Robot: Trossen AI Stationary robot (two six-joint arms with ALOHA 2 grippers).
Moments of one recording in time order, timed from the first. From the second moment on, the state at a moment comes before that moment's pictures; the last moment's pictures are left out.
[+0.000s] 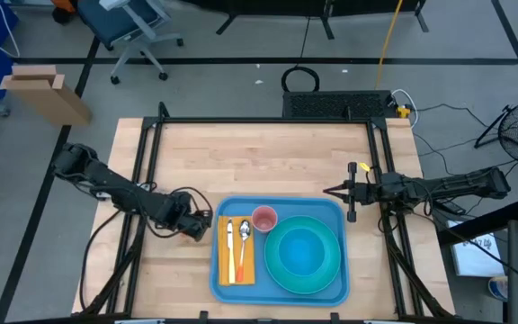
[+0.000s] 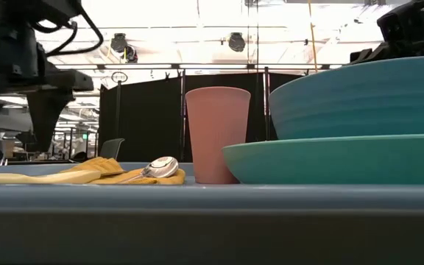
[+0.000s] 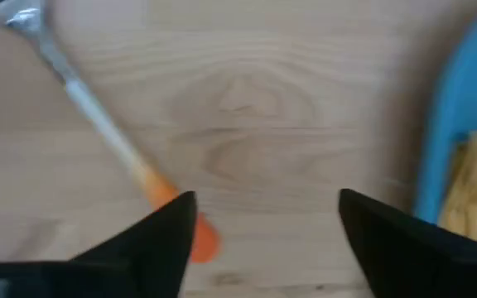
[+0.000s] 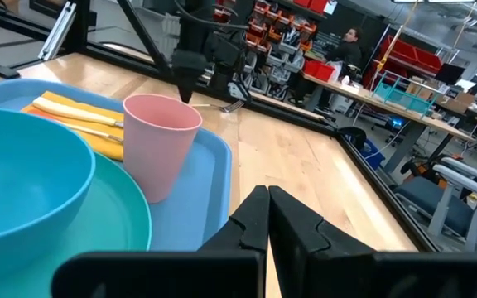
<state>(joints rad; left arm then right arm) -0.40 1.39 0.77 -0.92 -0.13 -2.00 0.07 0.38 0.07 0.20 0.13 -0.31</state>
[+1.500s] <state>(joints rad) -0.15 1.35 0.53 -0.90 -0.05 -1.91 0.07 0.38 0.07 0.18 0.13 -0.30</state>
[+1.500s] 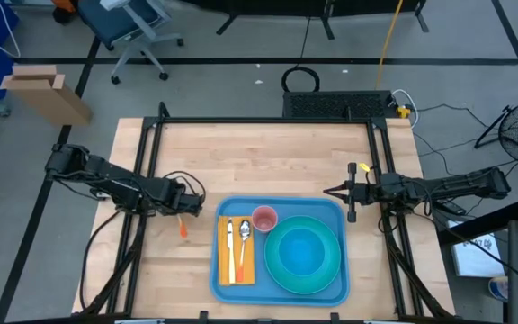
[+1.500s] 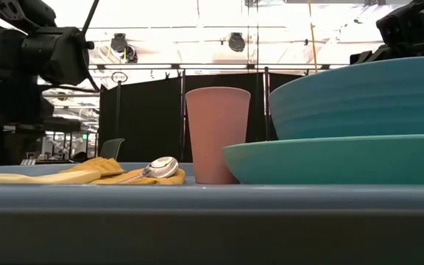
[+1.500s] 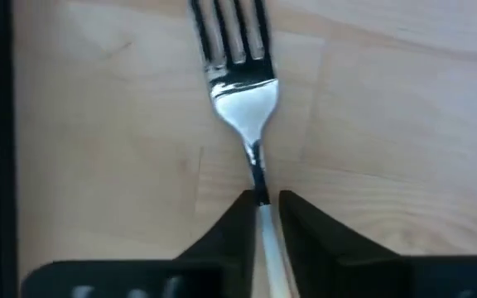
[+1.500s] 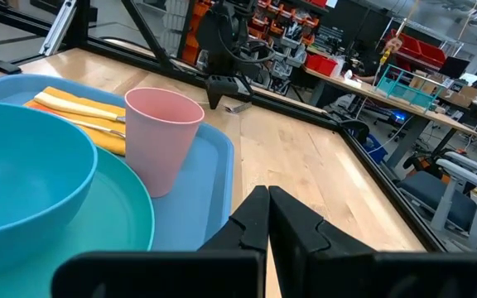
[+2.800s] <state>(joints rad) -0.35 1.49 0.96 -0.38 -0.35 -1.57 0.07 0.38 0.07 0.19 0.13 -0.30</state>
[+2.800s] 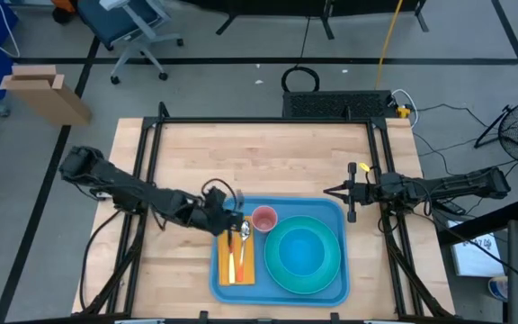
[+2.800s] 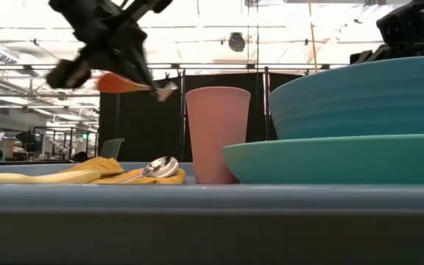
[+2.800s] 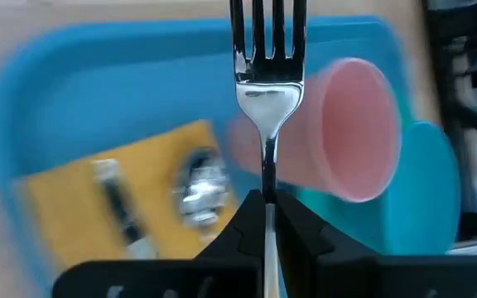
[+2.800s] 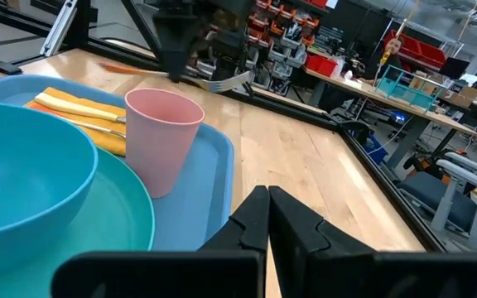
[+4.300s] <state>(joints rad) -0.51 1.90 1.25 -0.61 -0.34 -1.91 0.07 0.38 0.07 0.18 0.07 -0.30</state>
